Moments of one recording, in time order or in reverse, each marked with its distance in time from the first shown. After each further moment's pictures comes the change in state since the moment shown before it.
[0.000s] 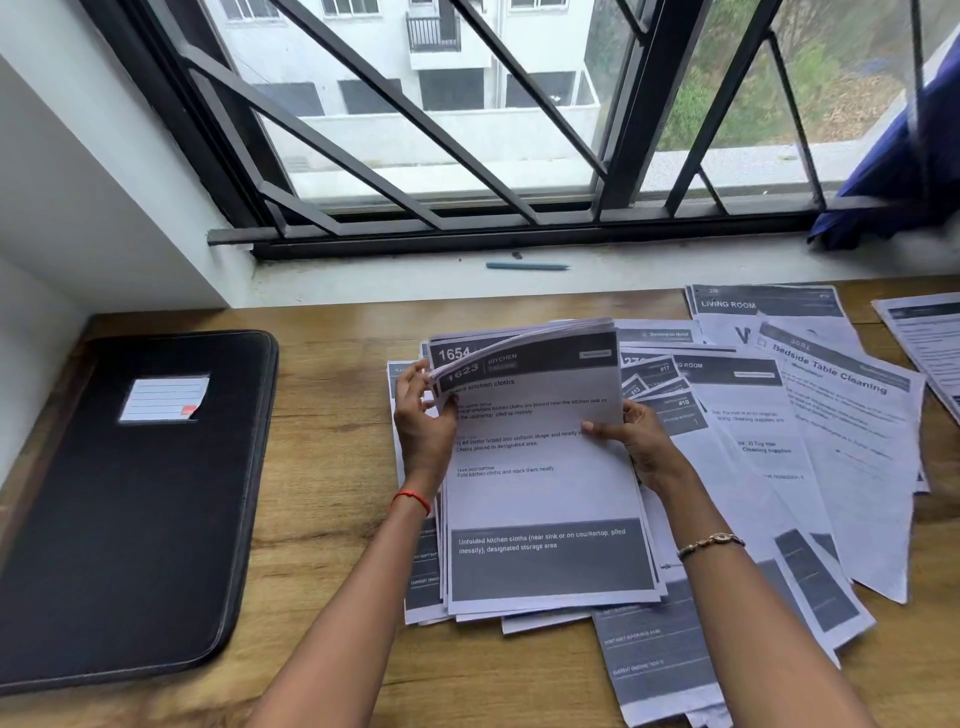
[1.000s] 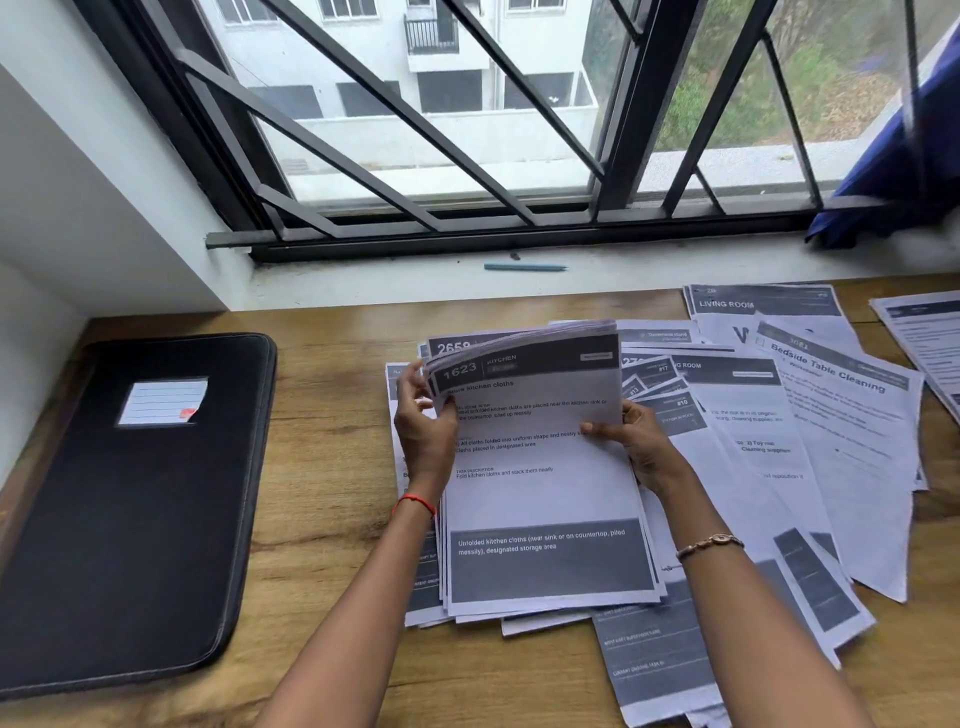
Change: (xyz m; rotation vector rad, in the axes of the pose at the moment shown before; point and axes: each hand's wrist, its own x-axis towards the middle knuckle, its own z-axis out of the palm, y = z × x) left_hand -0.005 0.012 0.003 -0.049 0.057 -0.070; right_hand 0.005 0.006 -0.004 0.004 -0.013 -0.032
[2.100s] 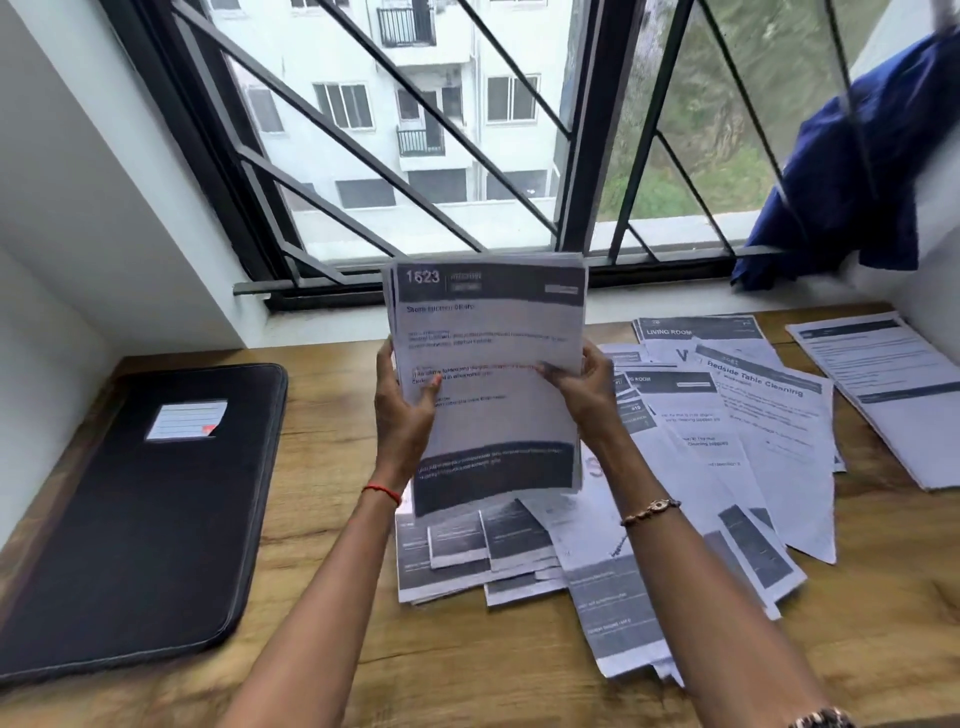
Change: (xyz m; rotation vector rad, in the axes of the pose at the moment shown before) left_hand -0.015 0.077 -0.053 -0.238 -0.243 0.112; right_hand -0.065 -0.073 0.063 -0.108 0.138 -0.513
